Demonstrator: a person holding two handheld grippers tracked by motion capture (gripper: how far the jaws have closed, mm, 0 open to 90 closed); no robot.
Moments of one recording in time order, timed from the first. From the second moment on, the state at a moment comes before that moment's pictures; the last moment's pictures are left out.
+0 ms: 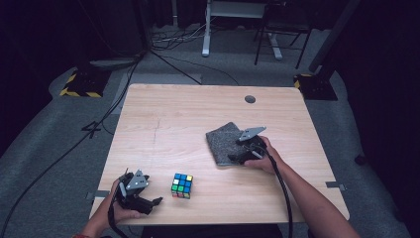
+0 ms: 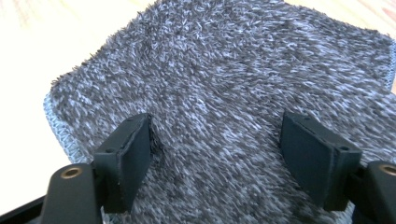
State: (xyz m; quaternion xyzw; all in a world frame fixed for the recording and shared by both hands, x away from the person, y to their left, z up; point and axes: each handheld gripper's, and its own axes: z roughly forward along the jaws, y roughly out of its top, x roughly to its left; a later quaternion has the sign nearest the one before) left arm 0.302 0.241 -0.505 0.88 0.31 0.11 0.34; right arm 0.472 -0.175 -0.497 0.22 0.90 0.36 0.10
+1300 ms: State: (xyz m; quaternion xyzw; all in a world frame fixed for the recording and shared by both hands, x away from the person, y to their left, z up) left arm 0.347 0.145 -0.504 0.90 0.21 0.08 0.37; right arm 0.394 -0.273 -0.497 0.26 0.89 0.36 0.12
